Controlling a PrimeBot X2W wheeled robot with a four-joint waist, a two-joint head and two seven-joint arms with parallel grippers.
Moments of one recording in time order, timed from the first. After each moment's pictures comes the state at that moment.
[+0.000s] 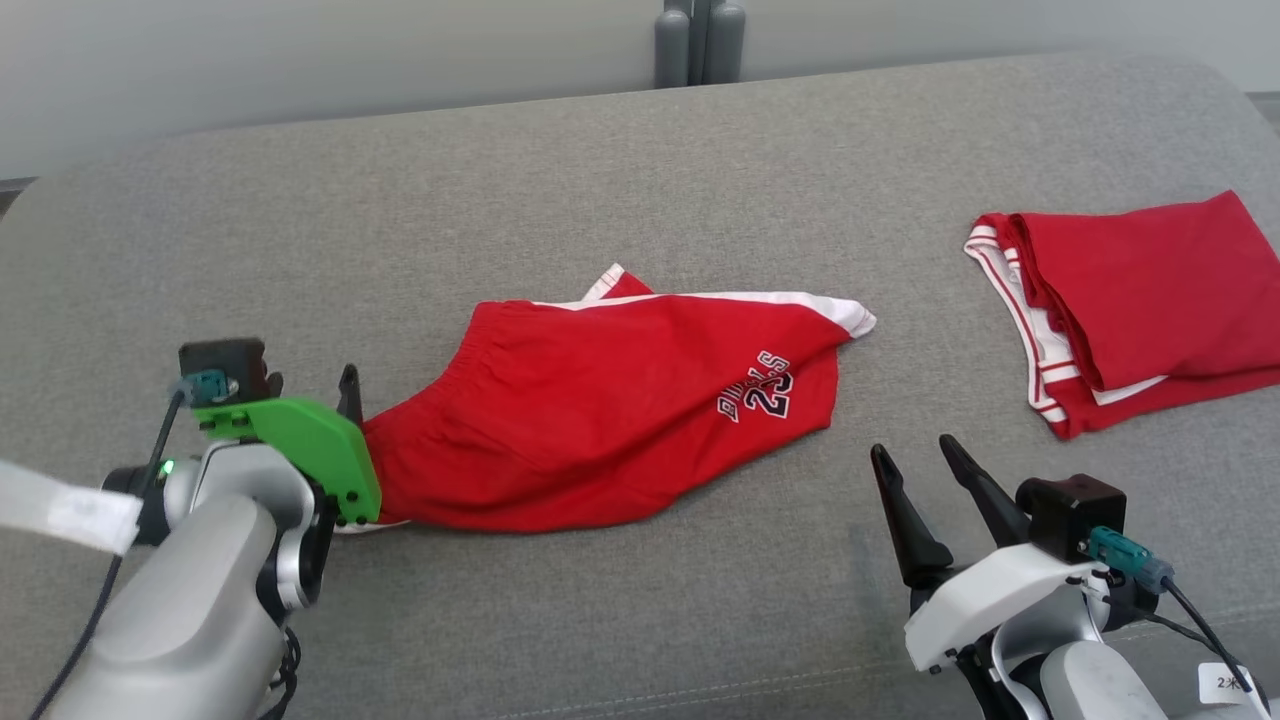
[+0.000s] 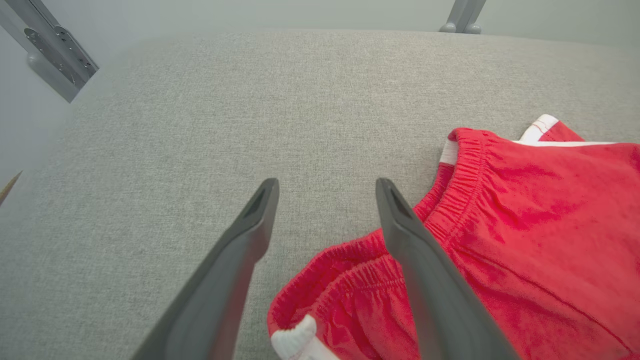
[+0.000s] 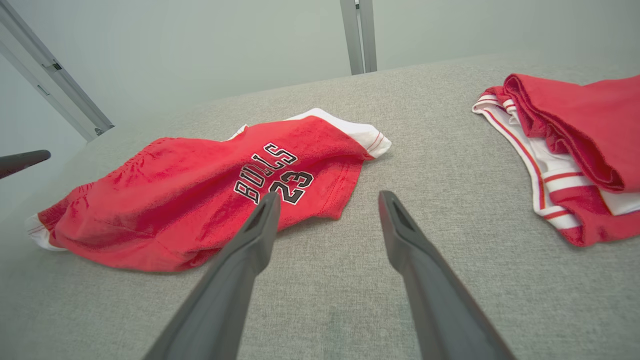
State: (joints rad) left arm -0.55 0.39 -0.64 0.58 -0.81 0.26 0.05; right arm -0.06 -0.05 0.12 0.14 0.26 0.13 -0.04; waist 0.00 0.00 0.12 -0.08
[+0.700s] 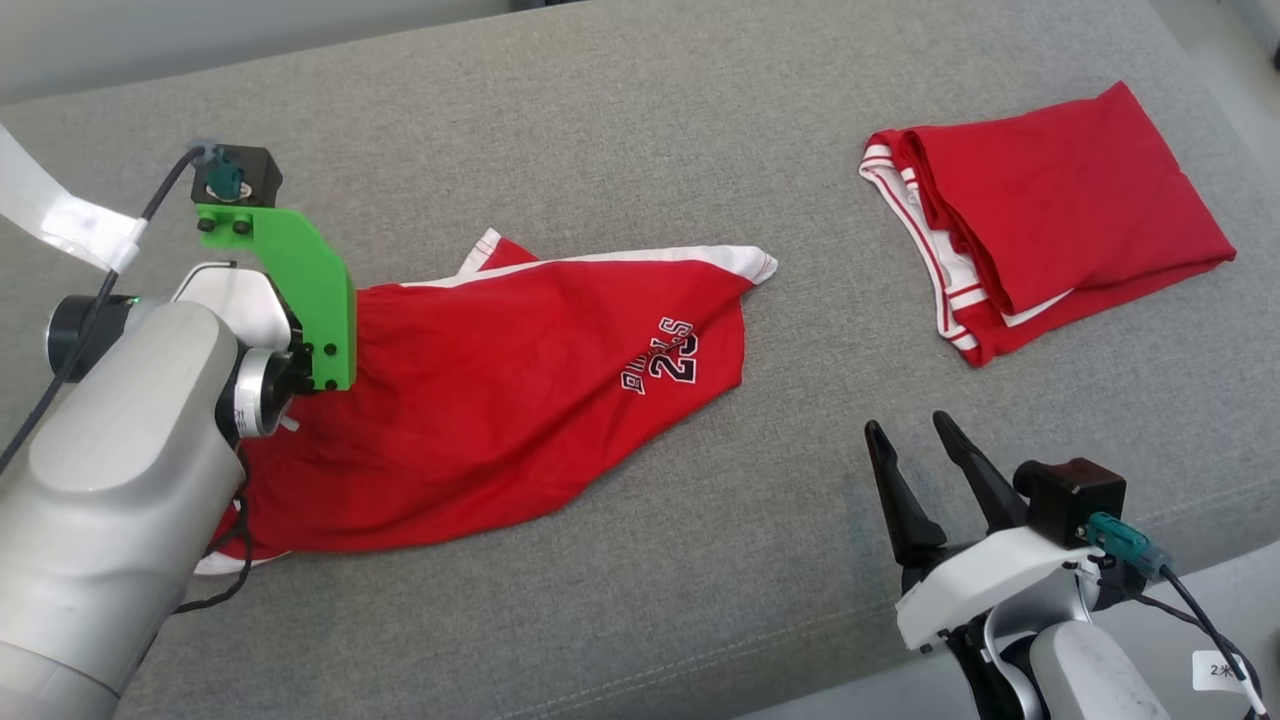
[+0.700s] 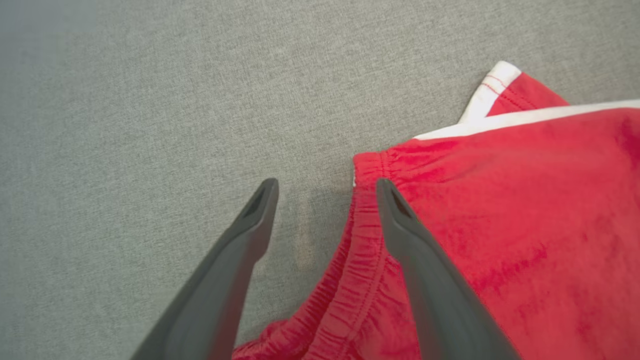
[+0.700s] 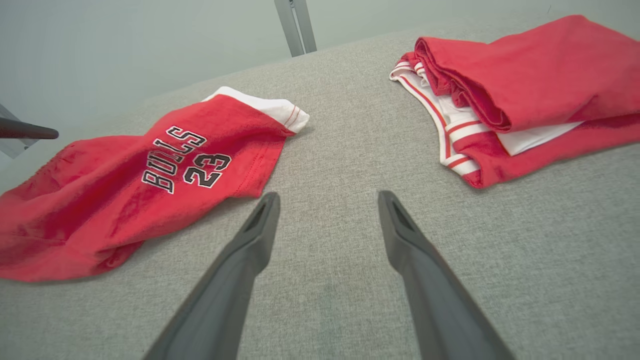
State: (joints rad) left arm -0.91 0.43 -0.79 0.61 -0.78 0.22 0.65; right arm -0.11 -0.05 0.14 0.17 0.29 0.13 -0.10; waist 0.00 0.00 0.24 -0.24
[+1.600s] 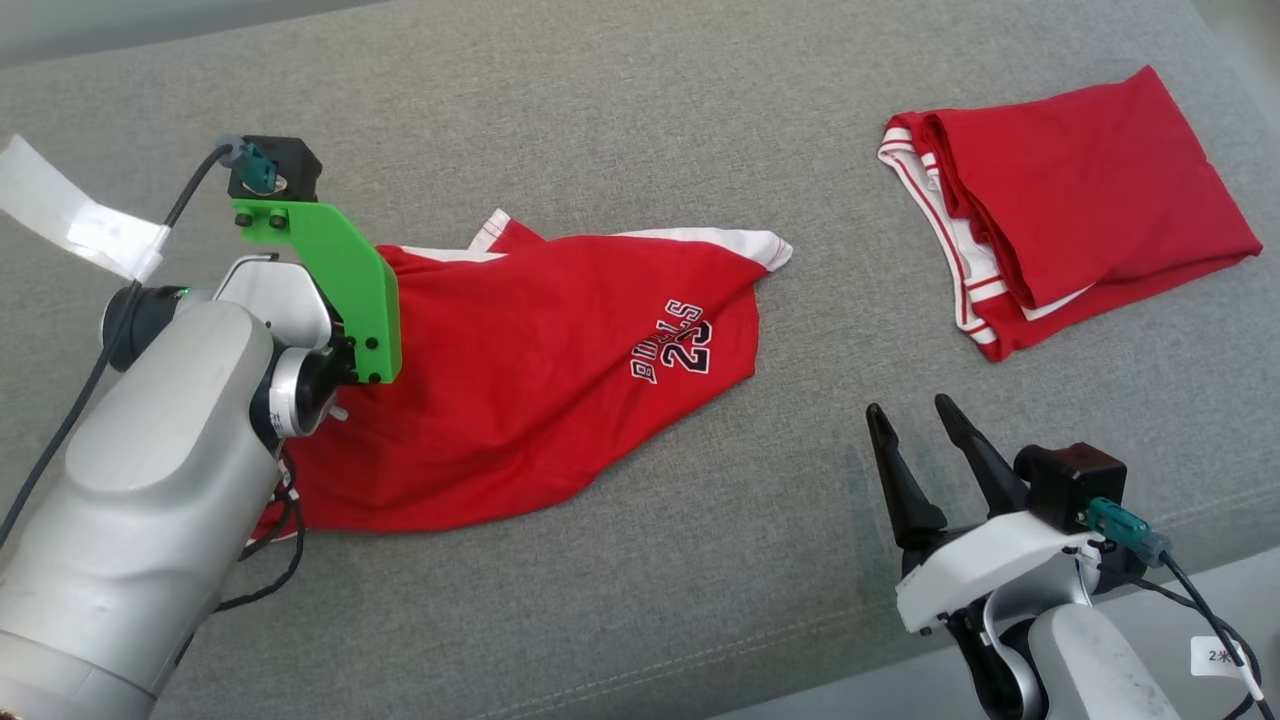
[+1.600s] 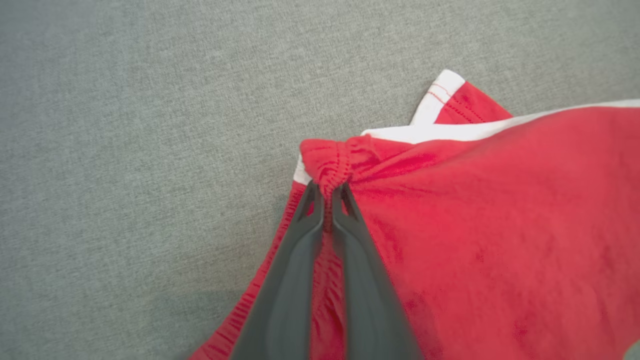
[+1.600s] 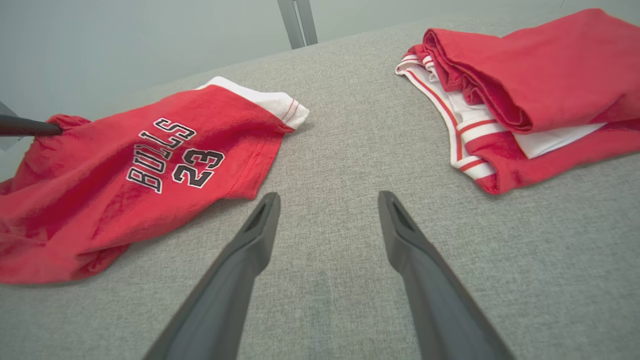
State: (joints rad) left arm -0.90 0.39 -0.78 0.59 -0.84 0.19 0.60; right arm -0.15 -0.05 0.14 0.20 0.28 0.13 -0.12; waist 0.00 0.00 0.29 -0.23
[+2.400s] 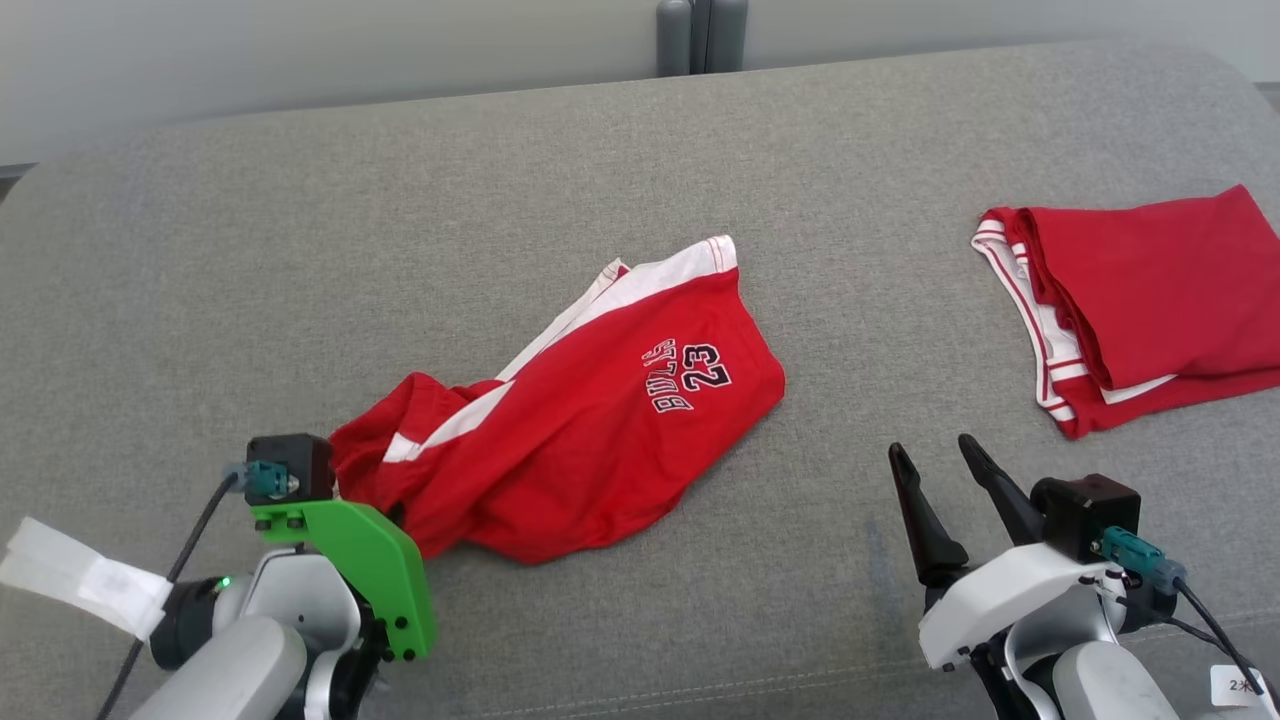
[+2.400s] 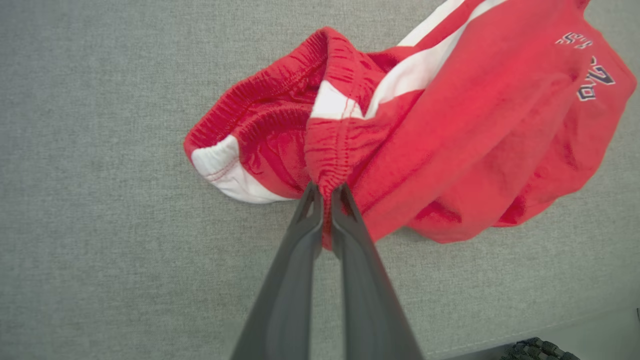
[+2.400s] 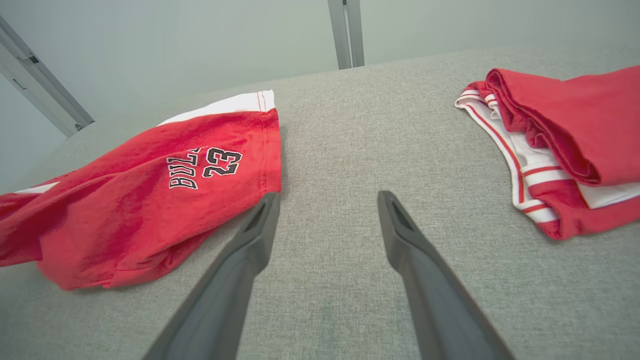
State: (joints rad) left arm -0.34 0.54 -0.72 0.06 -0.89 0.44 0.39; right arm -0.06 -0.05 0.09 0.14 0.24 0.13 -0.05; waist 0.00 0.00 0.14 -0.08
